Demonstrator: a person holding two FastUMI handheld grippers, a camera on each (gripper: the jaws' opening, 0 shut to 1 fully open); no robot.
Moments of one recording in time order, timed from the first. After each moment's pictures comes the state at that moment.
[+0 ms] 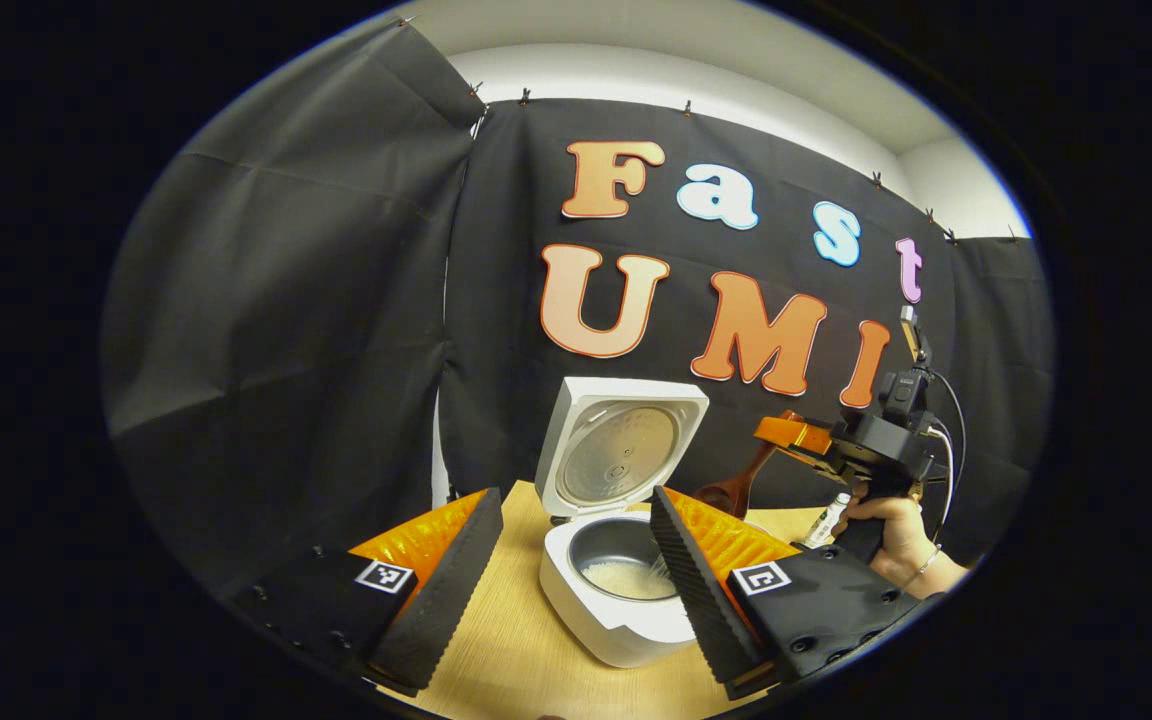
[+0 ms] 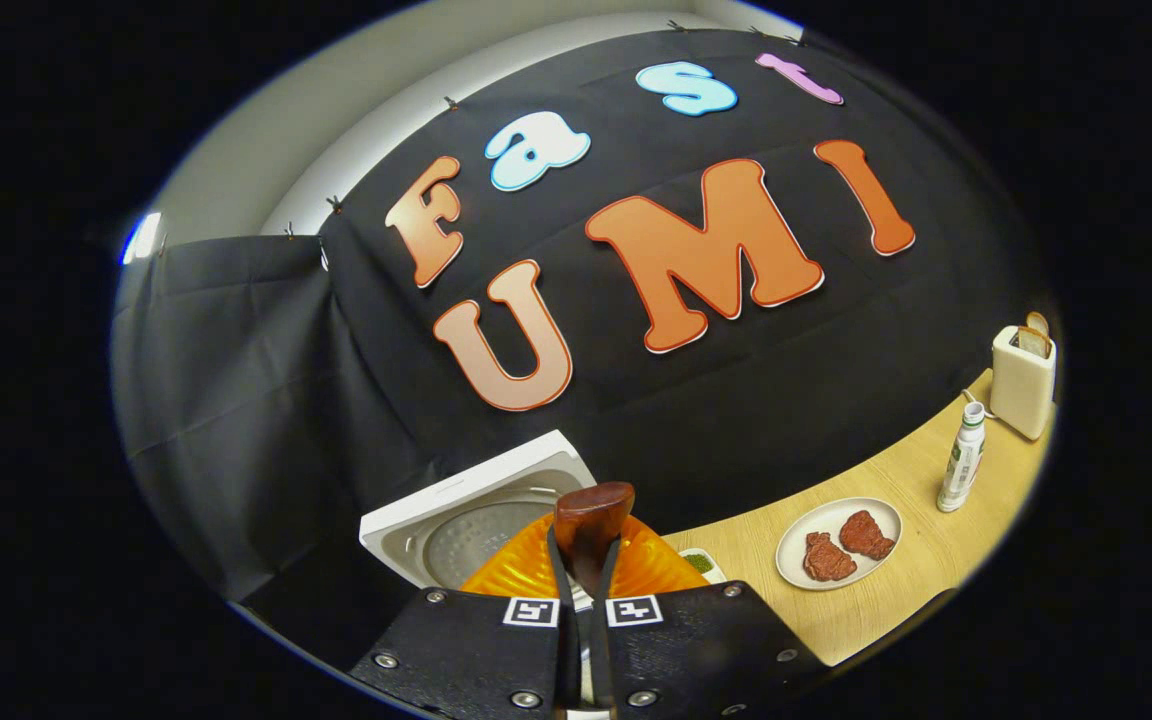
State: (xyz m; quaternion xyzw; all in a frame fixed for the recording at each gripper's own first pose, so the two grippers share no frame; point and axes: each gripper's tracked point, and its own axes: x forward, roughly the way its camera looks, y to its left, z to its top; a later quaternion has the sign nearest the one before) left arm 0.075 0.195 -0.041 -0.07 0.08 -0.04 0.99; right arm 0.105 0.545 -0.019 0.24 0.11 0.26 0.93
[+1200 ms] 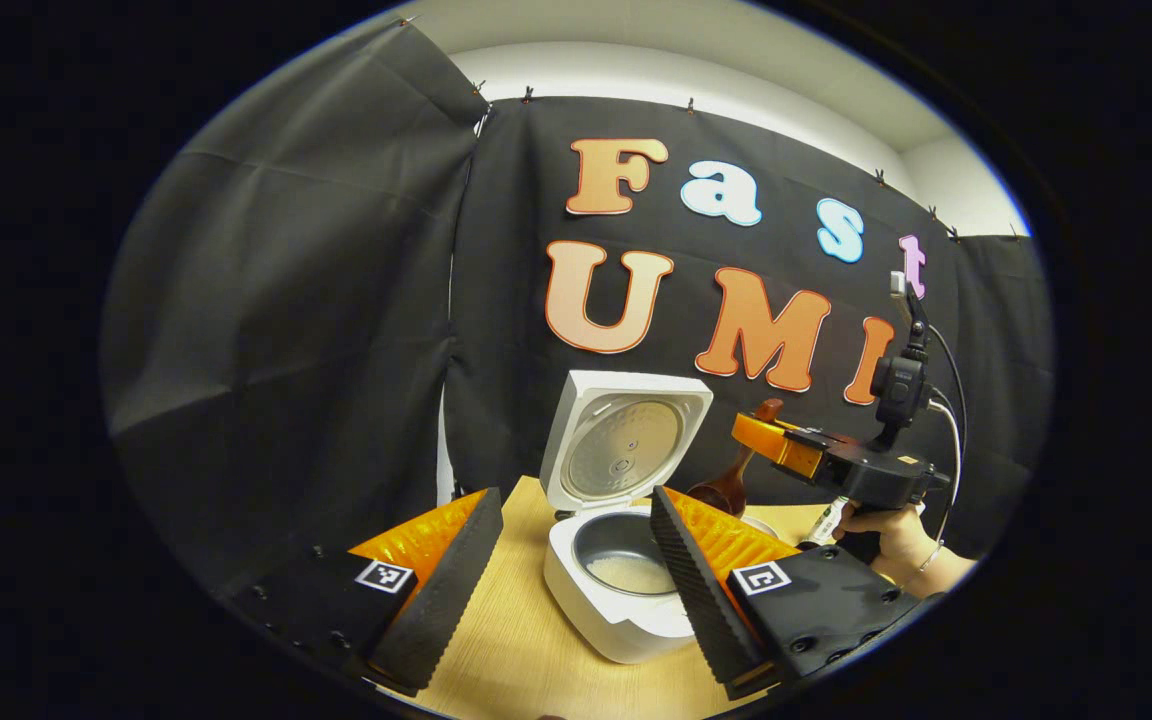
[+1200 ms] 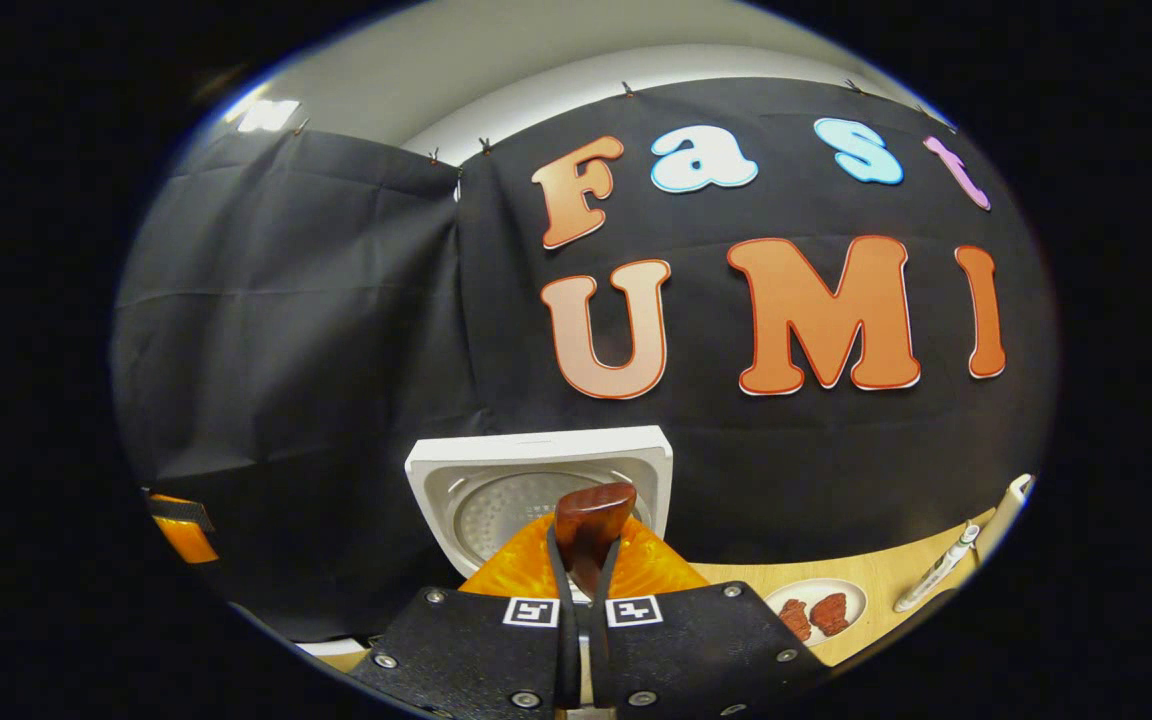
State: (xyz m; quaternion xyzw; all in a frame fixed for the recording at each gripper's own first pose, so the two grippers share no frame) left arm 0.072 0.197 -0.047 -0.07 0.09 -0.03 0.99; right arm 0.070 0.586 -0.009 0.06 0.02 0.36 0.93
